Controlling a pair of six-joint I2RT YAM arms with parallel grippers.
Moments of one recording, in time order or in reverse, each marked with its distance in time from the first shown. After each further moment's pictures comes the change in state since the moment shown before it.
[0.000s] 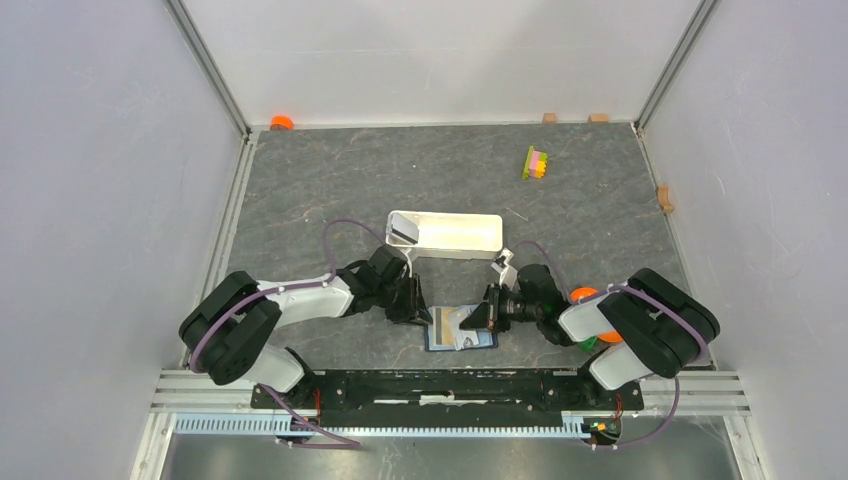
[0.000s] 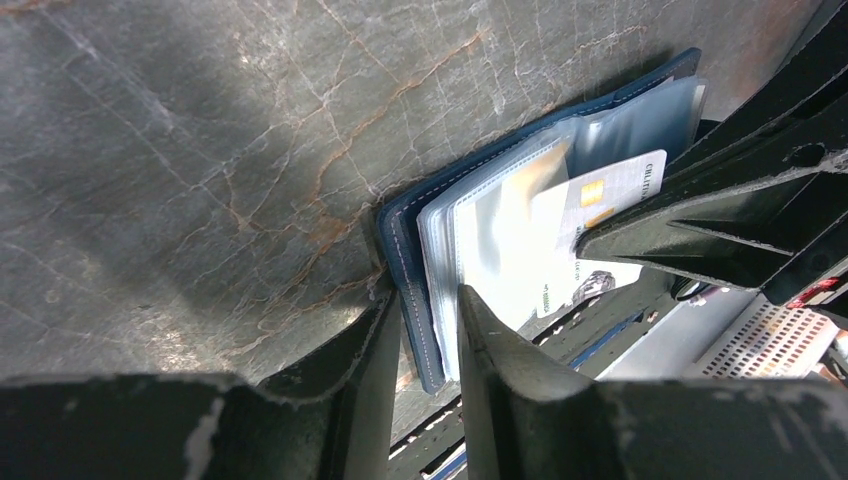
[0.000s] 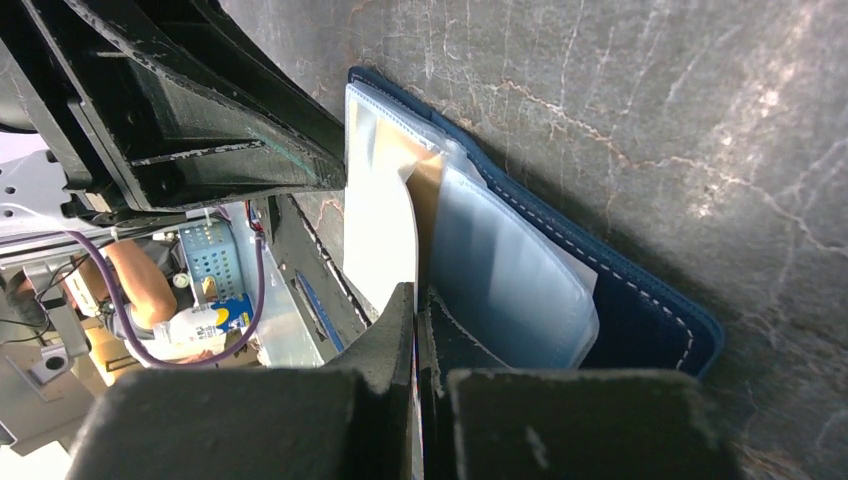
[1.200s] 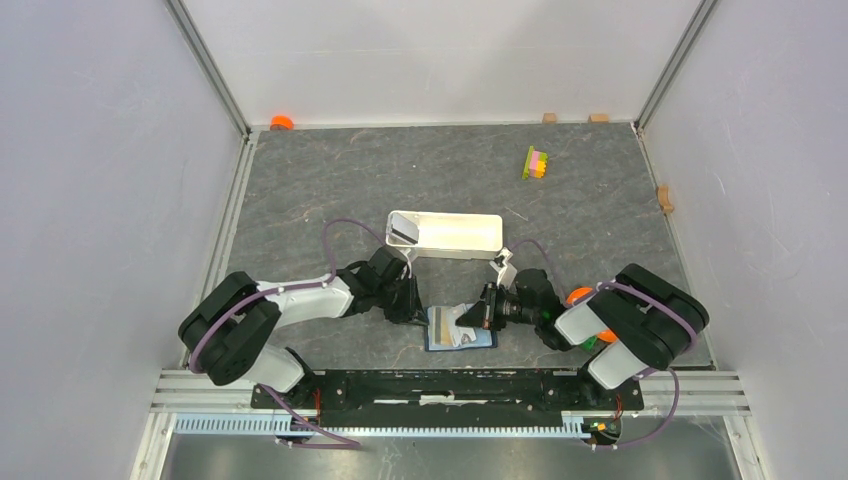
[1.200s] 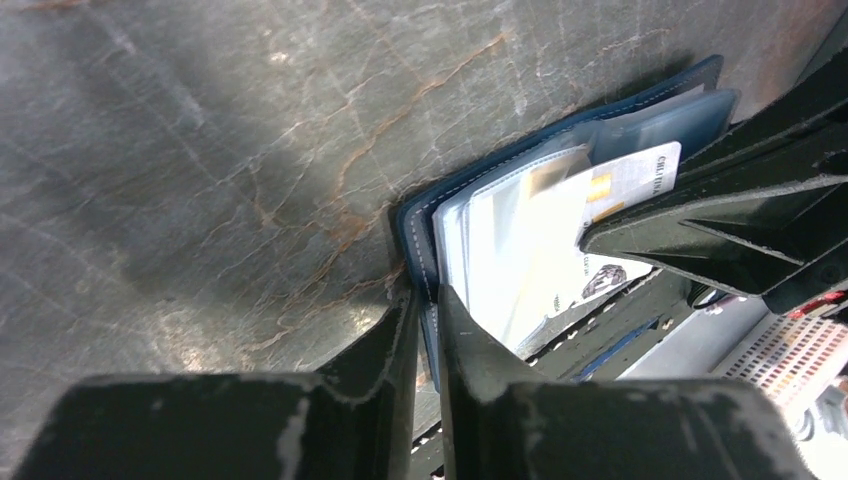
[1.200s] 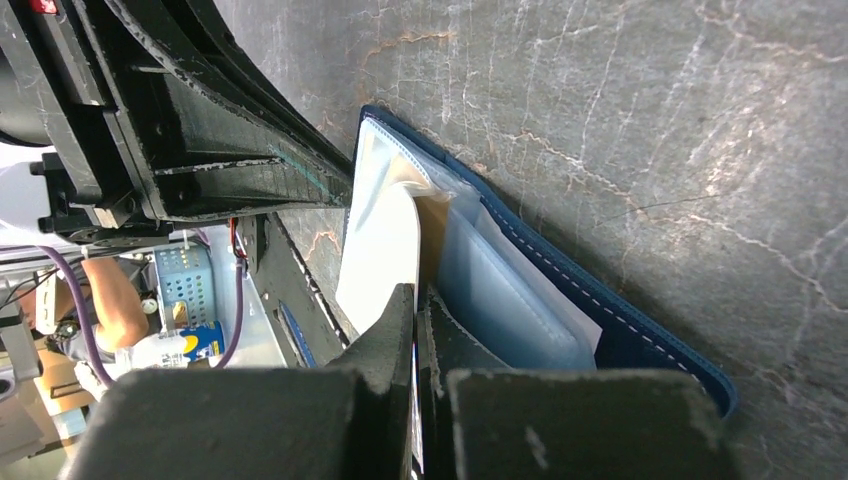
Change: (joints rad) left arm -0.003 -0.002 0.002 -0.014 -0.016 0.009; right arm 0.053 0.066 -0.021 0.178 0.104 -0.019
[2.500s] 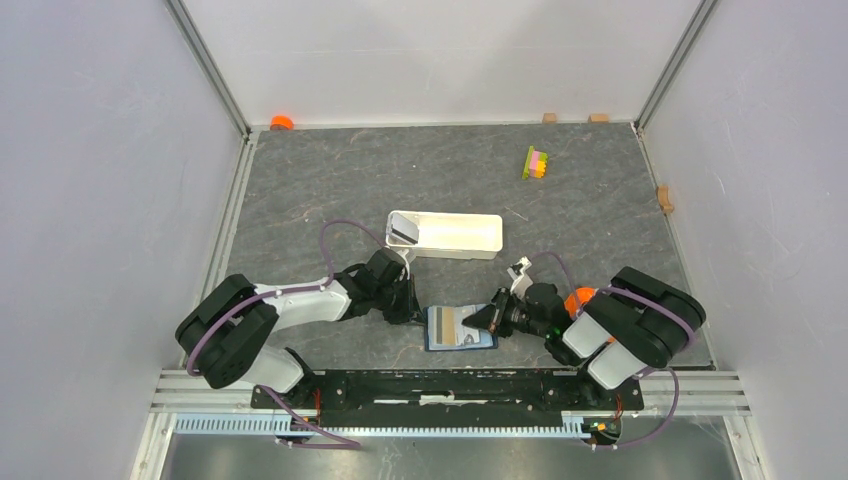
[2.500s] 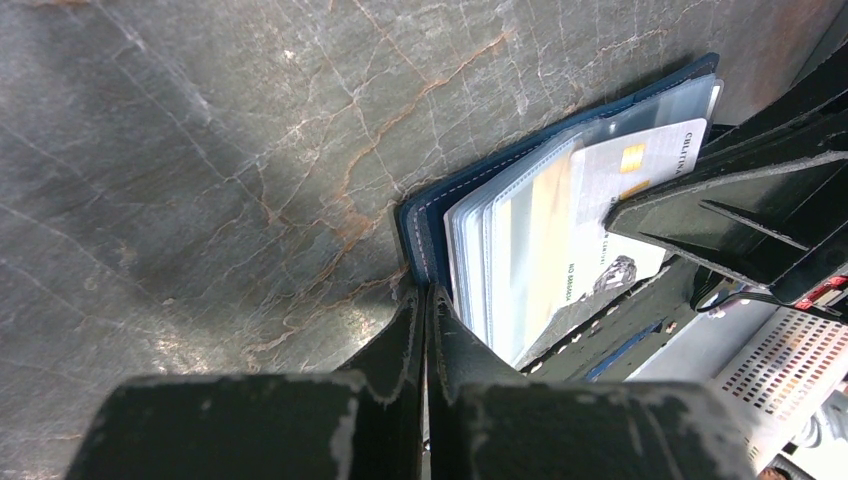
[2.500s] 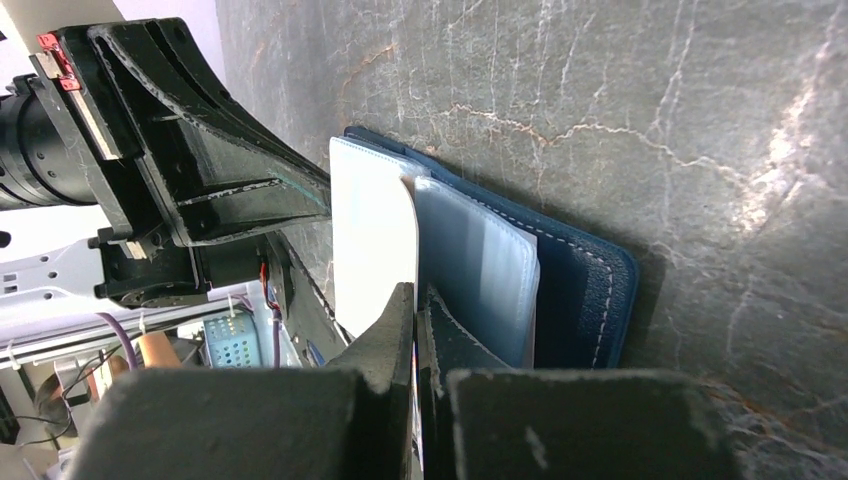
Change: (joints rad) left arm -0.005 -0.021 -0.033 0.035 -0.025 -0.001; right arm 0.024 -0.003 -0.131 0.182 0.151 0.188
